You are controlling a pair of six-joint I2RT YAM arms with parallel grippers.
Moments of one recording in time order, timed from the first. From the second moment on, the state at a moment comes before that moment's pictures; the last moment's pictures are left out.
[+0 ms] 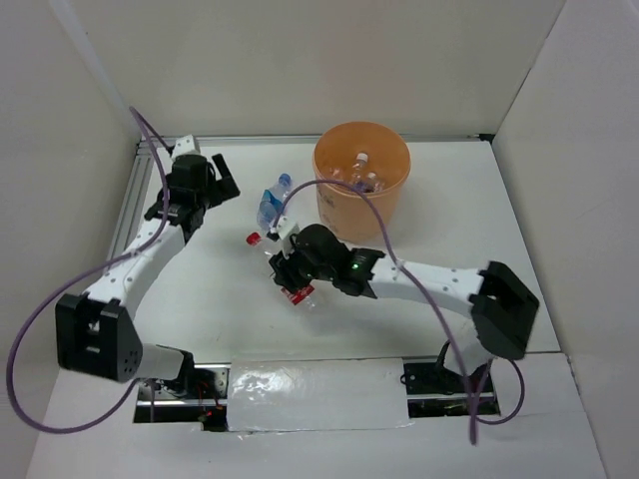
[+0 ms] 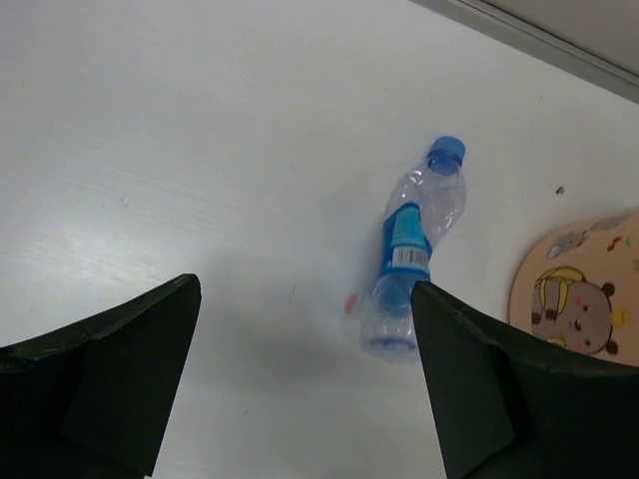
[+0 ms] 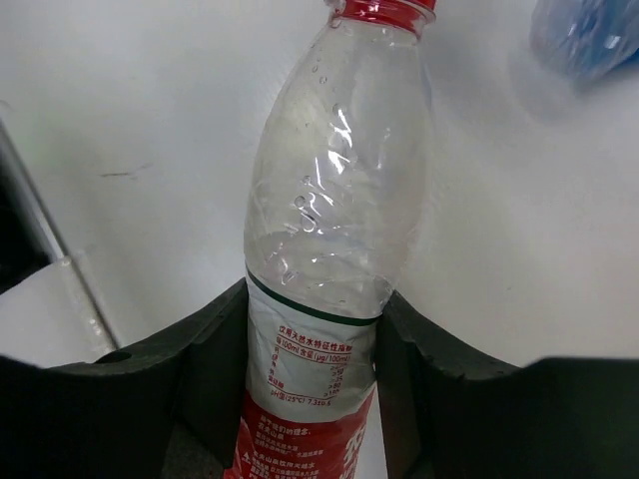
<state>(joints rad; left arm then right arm) -0.20 1.33 1.08 -0.25 -0.28 -0.48 1.02 1.57 1.04 -0.06 -0.03 0.11</state>
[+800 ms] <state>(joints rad) -0.17 1.93 1.42 -0.24 0.22 -0.39 0.45 1.29 1.35 0.12 -0.21 -0.19</state>
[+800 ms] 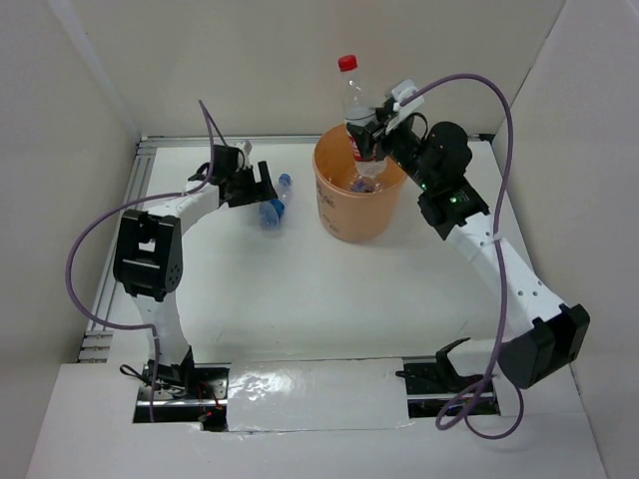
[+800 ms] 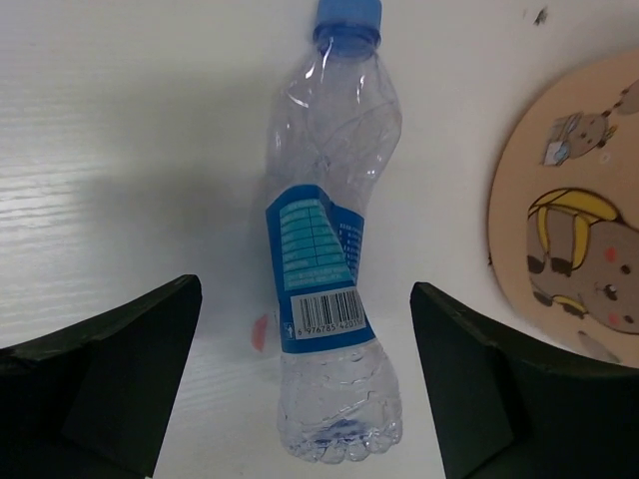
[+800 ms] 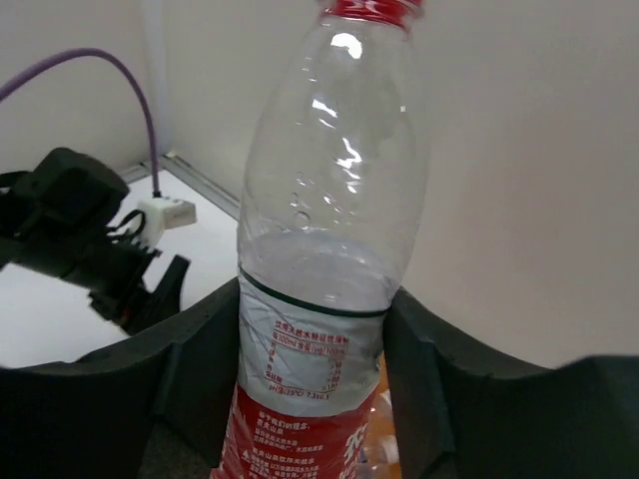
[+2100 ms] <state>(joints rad) -0.45 1.79 1.78 -0.20 0.33 -0.36 -0.04 1.23 0.91 -0.09 -0.59 -0.19</state>
